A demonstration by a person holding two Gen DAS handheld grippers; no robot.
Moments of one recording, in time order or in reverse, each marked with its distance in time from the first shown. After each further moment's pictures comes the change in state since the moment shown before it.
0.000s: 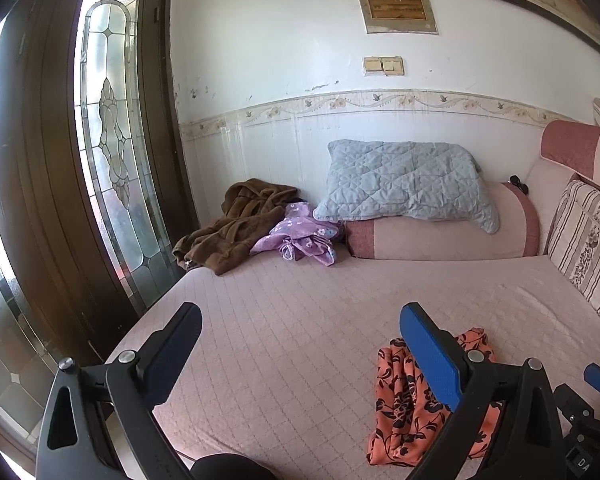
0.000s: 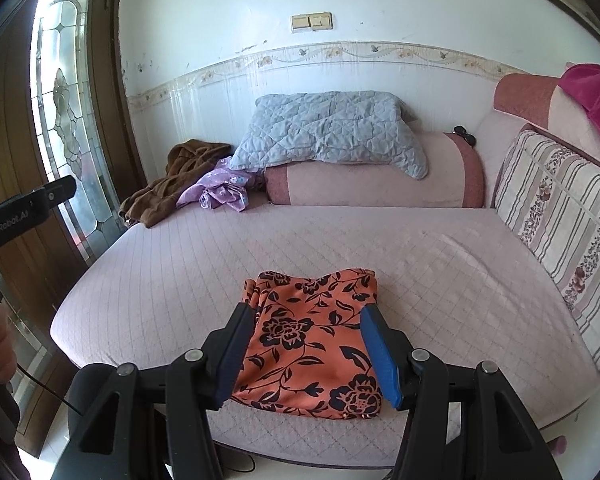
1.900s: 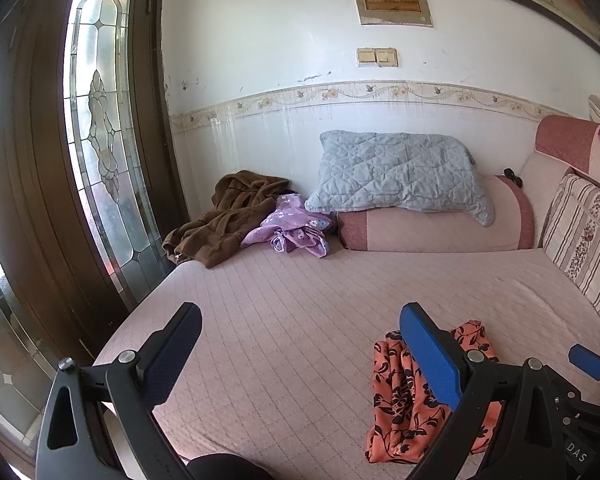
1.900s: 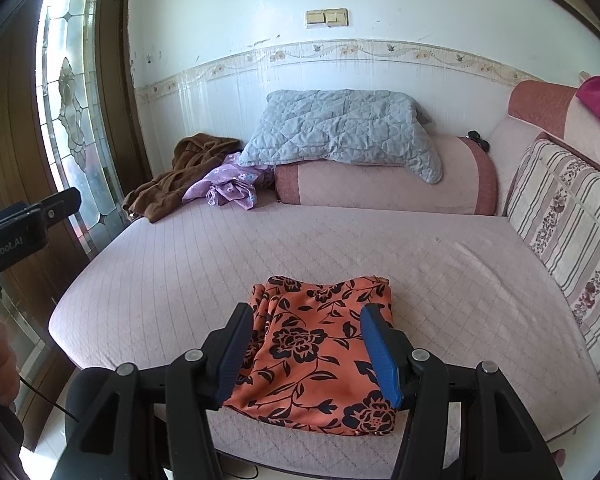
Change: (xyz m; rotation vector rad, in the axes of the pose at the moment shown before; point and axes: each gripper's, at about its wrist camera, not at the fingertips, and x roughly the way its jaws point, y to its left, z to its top) left arm 0.015 0.001 -0.006 0.007 0.024 -0.034; right arm 0.025 0.019 0.011 -0.037 0.010 0.016
